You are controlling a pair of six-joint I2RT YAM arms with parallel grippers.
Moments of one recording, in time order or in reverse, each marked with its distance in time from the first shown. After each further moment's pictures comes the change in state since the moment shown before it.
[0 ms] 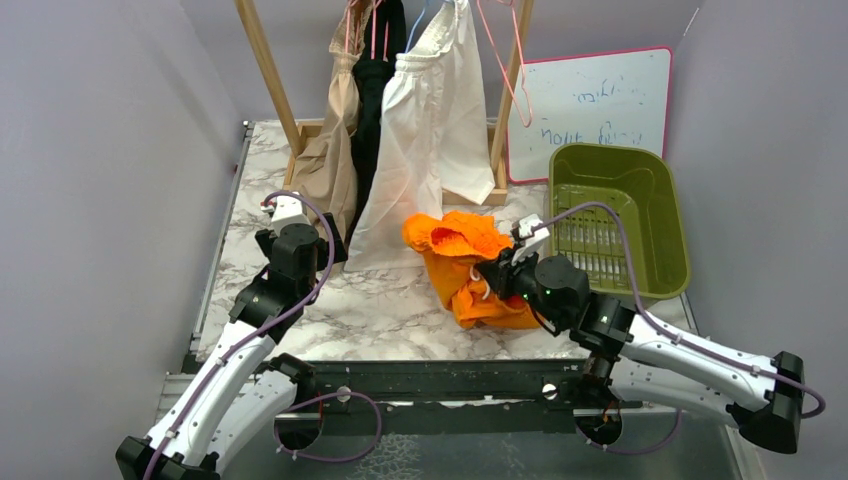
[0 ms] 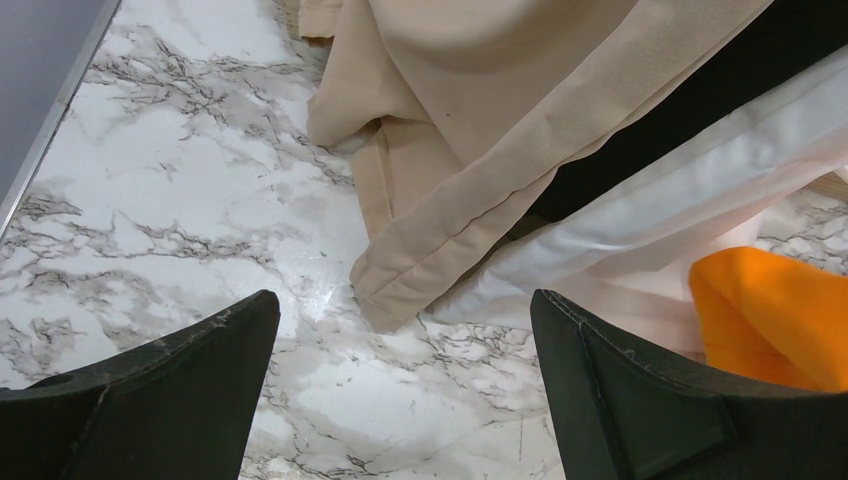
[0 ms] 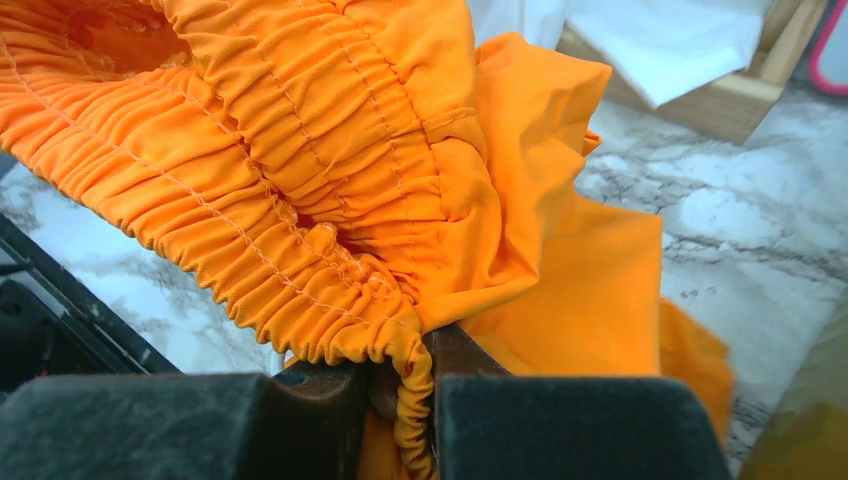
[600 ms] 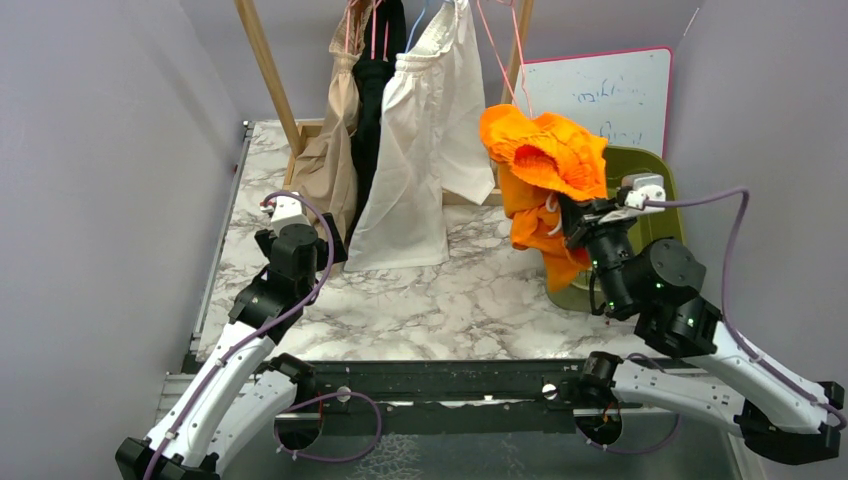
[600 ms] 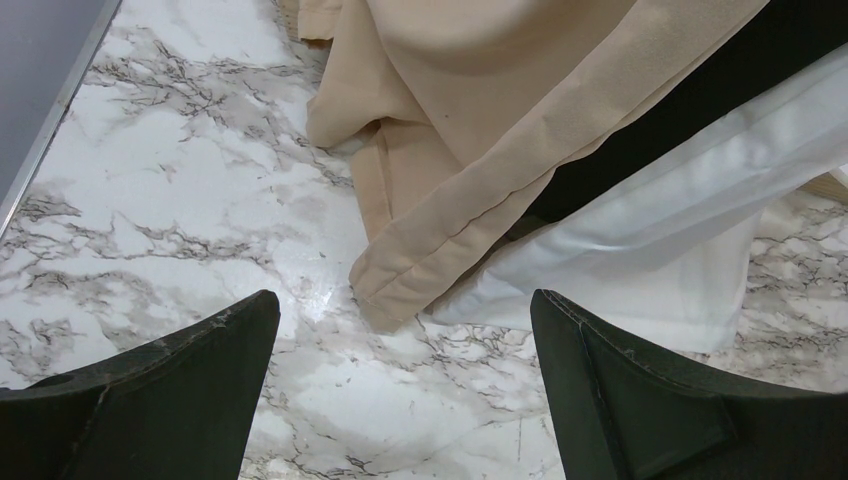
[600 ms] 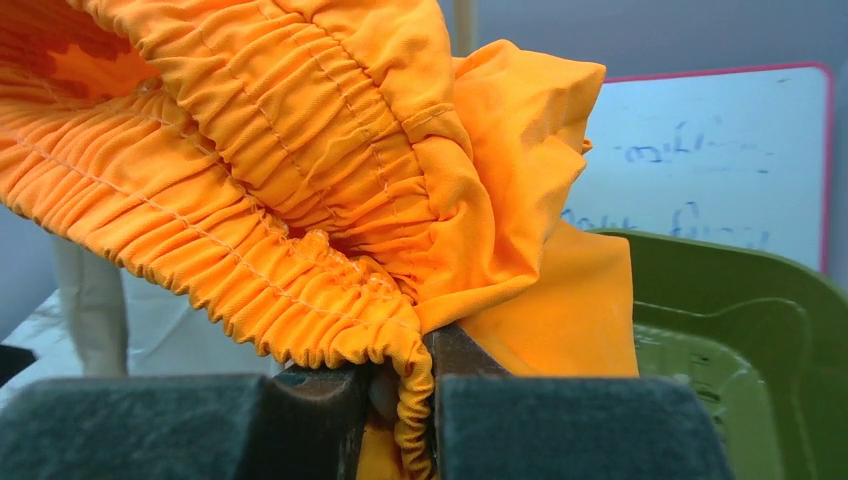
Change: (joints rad) left arm 0.000 -0.005 0.000 0.000 0.003 0.000; right arm 0.000 -0.120 0.408 -0.067 0.409 -0.355
